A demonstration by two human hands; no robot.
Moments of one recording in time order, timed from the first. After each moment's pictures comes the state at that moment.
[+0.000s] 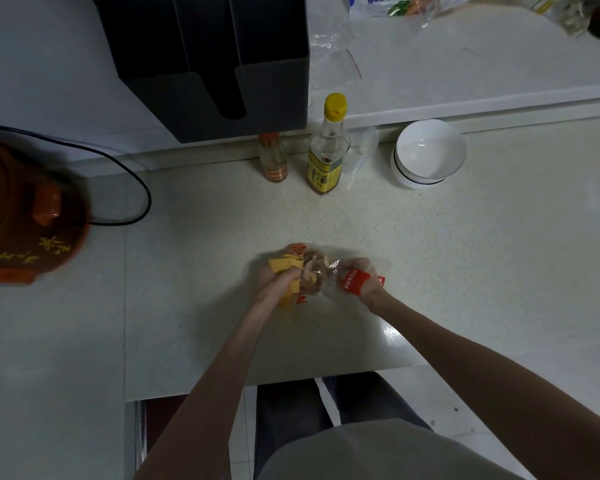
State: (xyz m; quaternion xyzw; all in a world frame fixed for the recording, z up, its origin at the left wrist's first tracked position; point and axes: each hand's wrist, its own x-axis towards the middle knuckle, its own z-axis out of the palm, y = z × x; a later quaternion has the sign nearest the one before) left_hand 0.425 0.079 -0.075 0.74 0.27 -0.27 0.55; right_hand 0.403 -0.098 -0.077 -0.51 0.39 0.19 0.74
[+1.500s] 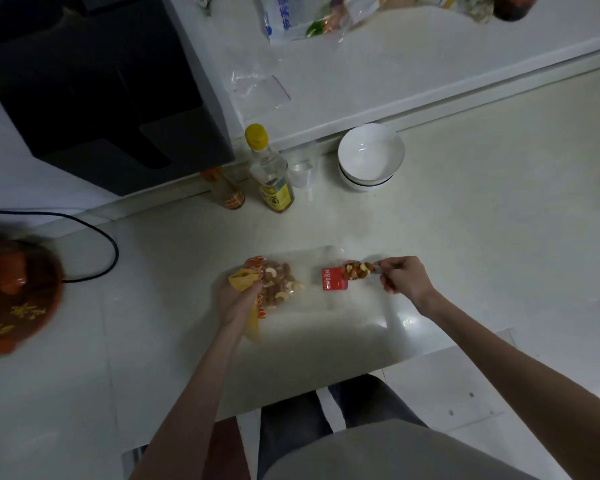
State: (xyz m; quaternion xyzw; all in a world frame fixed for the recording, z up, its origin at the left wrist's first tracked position) left_hand 0.442 0.068 -0.064 0.85 0.23 -0.17 0.44; right_hand 0.371 -0.230 -0.056 -0.72 0.39 0.17 0.55
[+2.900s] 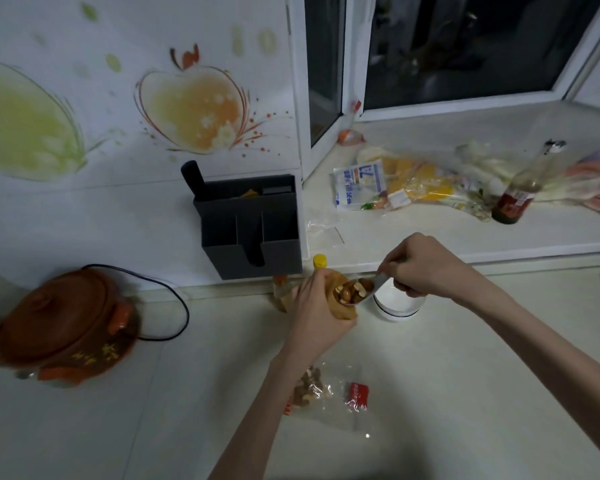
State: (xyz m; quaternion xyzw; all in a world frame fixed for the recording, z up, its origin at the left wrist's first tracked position) left_hand 0.467 -0.015 0.135 0.91 -0.12 0.07 0.39; right_hand 0.464 -0.195 0.268 -0.91 0.06 0.12 0.38
